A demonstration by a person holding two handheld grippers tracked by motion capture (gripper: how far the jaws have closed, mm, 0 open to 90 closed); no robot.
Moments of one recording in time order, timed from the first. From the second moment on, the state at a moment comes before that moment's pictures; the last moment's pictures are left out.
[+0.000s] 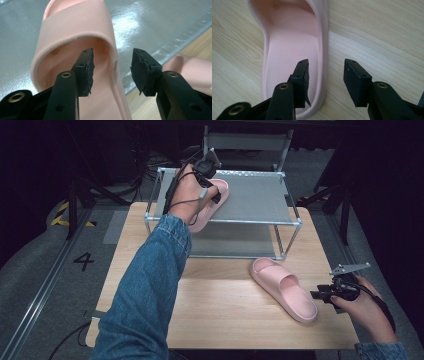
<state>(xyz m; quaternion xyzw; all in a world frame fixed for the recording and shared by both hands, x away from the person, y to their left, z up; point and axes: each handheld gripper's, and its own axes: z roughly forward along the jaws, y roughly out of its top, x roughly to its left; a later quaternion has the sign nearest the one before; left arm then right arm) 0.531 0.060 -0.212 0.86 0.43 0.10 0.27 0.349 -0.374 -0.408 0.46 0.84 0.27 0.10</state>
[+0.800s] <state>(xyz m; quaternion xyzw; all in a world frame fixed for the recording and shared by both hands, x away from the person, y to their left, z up) 0.475 0.156 -0.221 0.85 0.46 0.09 0.22 0.354 -0.361 -0.409 0.44 0.85 0.26 0.10</state>
